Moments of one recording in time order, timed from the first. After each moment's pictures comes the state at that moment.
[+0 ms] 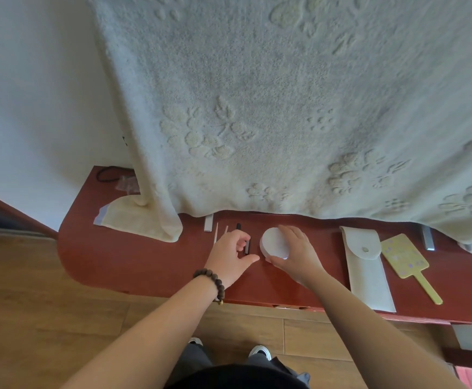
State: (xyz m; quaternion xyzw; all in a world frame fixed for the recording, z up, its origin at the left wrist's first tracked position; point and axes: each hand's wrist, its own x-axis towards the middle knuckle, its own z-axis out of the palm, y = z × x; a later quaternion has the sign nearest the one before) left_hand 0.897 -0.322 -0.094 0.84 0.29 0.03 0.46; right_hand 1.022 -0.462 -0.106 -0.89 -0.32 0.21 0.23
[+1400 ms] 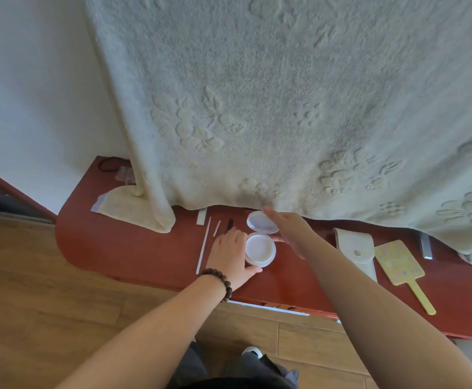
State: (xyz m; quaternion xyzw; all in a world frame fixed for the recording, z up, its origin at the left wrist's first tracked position) left_hand 0.910 -0.357 -0.115 0.95 0.24 0.01 0.21; right_hand 1.065 -0.437 -0.080 -0.75 -0.11 0.44 0.48
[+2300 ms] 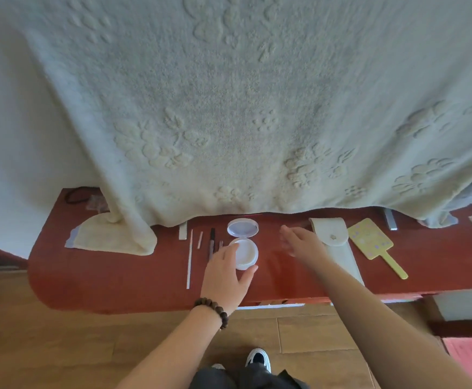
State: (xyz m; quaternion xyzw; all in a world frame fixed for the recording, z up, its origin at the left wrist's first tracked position) left_hand 0.895 -0.383 -0.100 0.91 0.25 0.08 0.32; right_hand 1.049 -0.512 -0.085 -0.85 -0.07 0.29 0.44
